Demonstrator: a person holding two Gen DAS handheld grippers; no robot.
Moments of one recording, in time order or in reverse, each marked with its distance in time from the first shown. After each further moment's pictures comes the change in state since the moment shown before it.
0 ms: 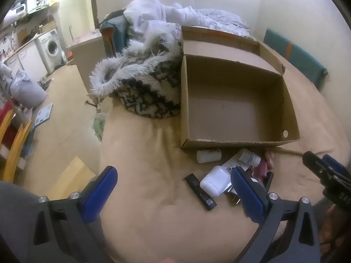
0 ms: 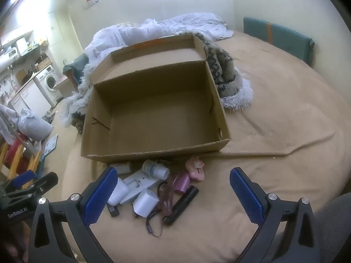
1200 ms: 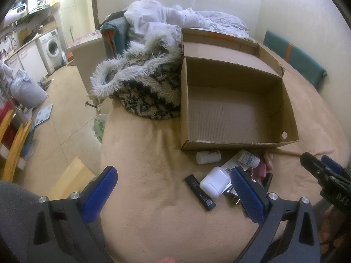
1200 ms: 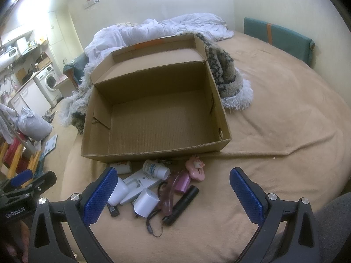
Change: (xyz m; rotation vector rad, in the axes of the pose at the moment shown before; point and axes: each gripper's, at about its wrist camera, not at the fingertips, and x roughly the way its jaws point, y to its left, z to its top) left arm 0.001 0.000 0.002 -0.009 -0.017 -0.008; right arm 0.000 0.000 0.000 -0.006 -0.001 -0.009
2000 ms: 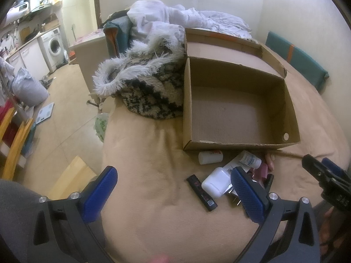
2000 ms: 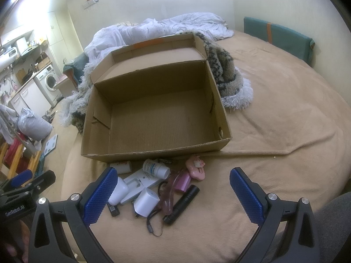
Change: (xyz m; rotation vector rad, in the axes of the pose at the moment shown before) left arm -0.002 0.001 -0.001 -0.010 0.000 0.004; right arm 0.000 0.000 0.000 0.003 0.003 0.004
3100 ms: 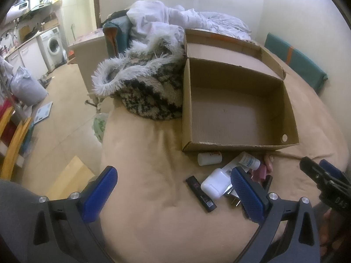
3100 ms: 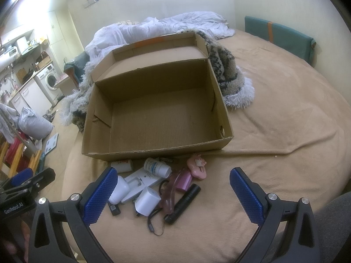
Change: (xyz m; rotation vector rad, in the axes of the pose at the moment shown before) left arm 0.000 0.006 0.000 -0.003 -0.003 -0.015; right arm 0.000 0.000 0.000 -0.001 0.003 0.001
